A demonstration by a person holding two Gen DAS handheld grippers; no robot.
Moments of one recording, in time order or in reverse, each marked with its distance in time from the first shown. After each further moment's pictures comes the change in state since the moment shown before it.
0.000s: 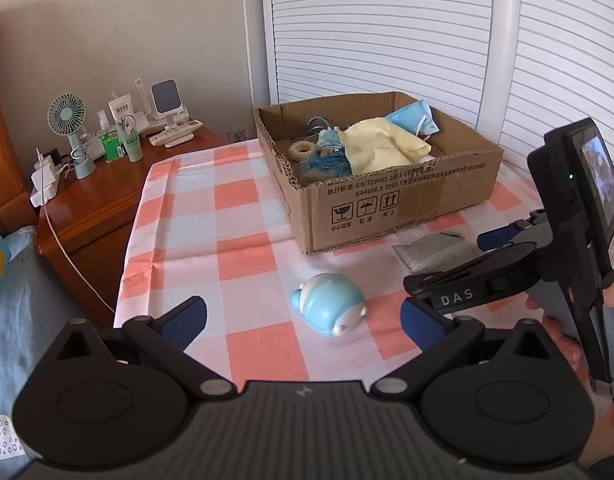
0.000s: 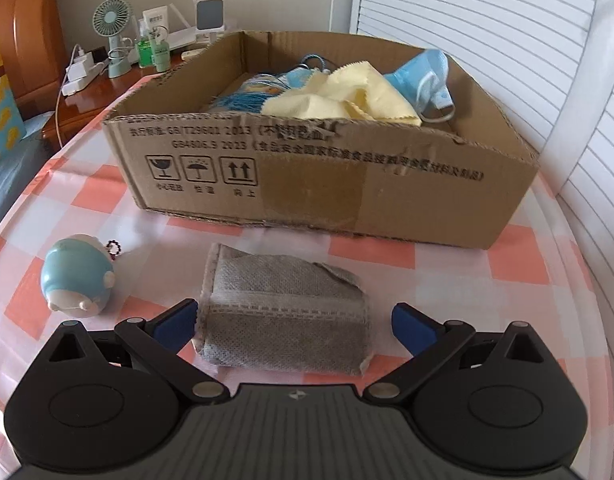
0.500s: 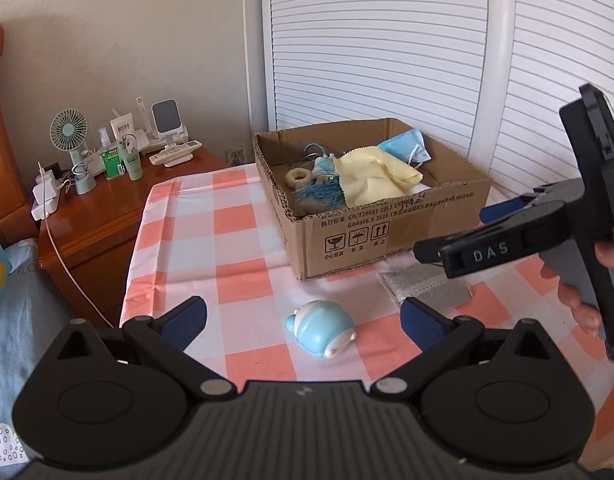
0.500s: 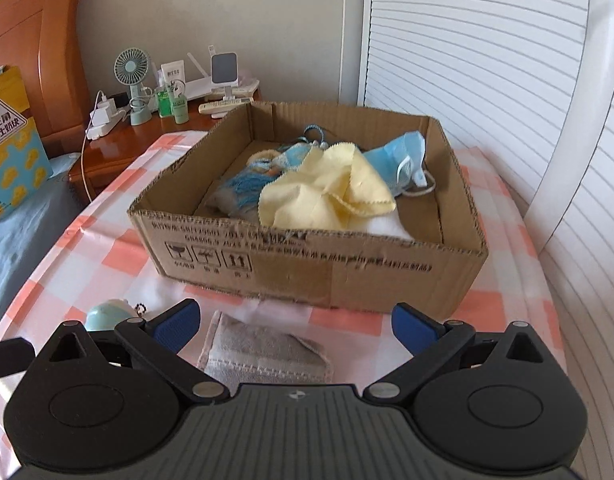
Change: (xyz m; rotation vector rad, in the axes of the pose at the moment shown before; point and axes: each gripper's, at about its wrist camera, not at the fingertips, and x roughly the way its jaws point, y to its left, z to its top) left arm -0.016 0.000 0.012 -0.012 -0.055 -0.014; right arm -0.043 -0.016 0.026 -0.029 -0.103 0.058
